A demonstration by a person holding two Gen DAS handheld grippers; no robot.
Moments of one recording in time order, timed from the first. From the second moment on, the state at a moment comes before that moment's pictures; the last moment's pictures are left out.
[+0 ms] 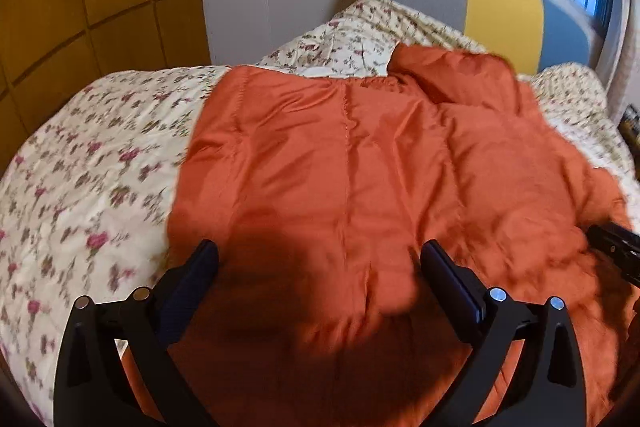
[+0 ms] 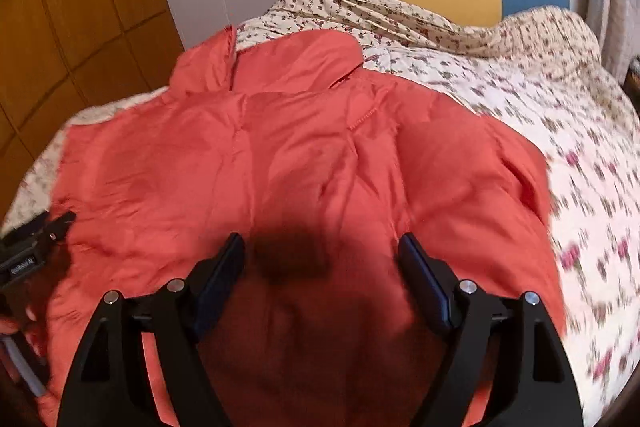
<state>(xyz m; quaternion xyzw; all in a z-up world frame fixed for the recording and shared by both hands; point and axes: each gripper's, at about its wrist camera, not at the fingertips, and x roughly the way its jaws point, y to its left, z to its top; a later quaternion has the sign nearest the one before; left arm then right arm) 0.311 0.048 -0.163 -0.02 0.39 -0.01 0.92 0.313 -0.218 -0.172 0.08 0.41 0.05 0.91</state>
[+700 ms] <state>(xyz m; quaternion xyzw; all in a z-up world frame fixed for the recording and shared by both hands) 0.142 0.155 -0.169 -0.09 0.40 0.03 0.91 0.064 -0.350 -0.174 0.20 0.44 -0.03 0.88</state>
